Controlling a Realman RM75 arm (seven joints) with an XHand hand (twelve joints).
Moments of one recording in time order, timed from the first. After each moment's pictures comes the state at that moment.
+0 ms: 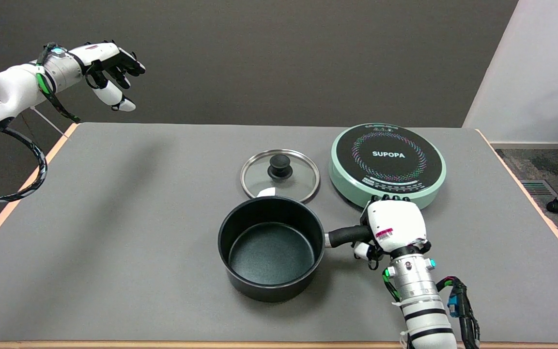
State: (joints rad) arm -0.27 -1.15 -2.18 1.52 1.24 1.11 -0.80
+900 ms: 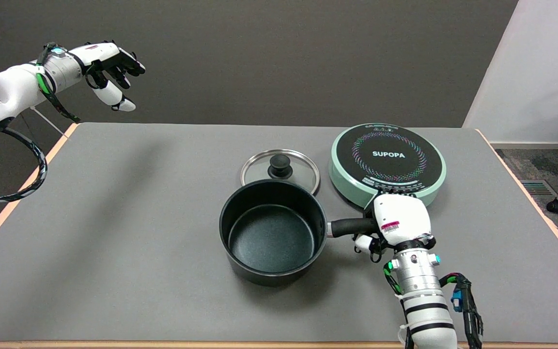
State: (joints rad) arm -0.27 -1.15 -2.18 1.59 1.31 1.13 -0.79
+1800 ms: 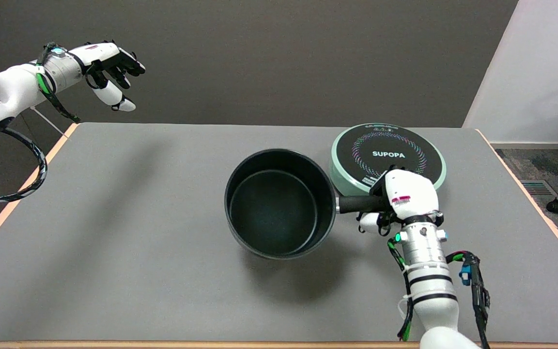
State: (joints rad) arm -0.22 -1.12 -2.12 1.68 1.45 1.09 -0.79
